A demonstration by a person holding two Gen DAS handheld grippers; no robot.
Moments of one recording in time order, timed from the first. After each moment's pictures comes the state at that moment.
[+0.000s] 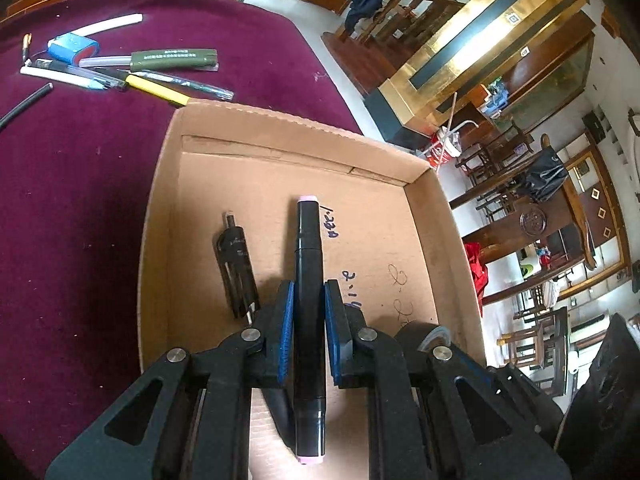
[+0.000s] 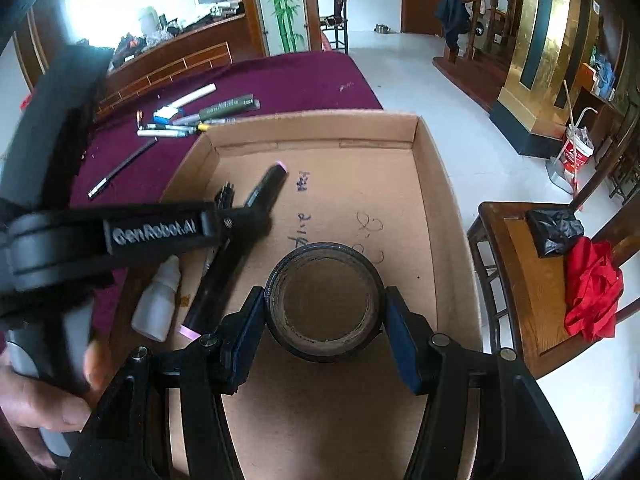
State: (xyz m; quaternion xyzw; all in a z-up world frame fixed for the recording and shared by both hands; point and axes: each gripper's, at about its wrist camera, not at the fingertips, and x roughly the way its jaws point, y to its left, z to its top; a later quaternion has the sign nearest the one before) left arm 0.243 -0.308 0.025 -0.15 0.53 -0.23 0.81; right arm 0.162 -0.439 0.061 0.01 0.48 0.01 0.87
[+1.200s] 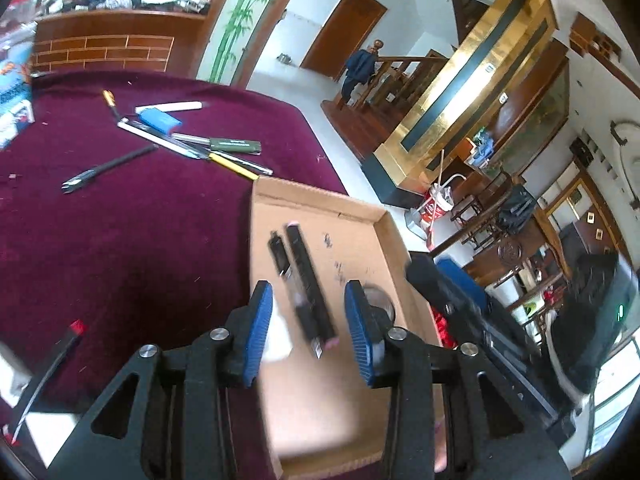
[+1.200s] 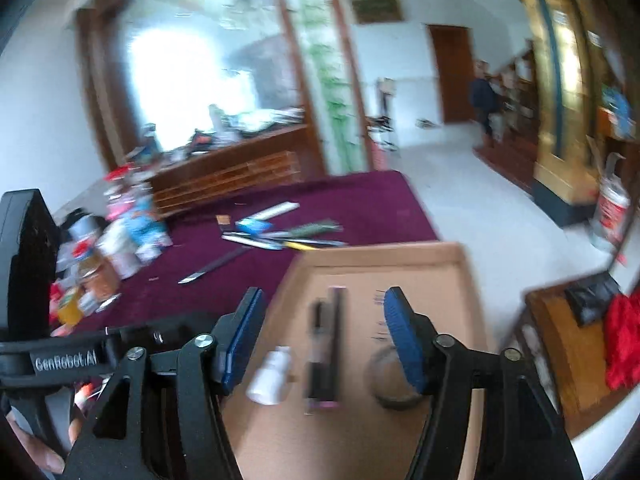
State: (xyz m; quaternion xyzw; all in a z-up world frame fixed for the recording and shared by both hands) left arm 0.134 -0.222 0.106 -0.16 0.41 -0.21 0.87; right arm 0.122 -0.402 0.129 0.06 0.29 0.16 0.94
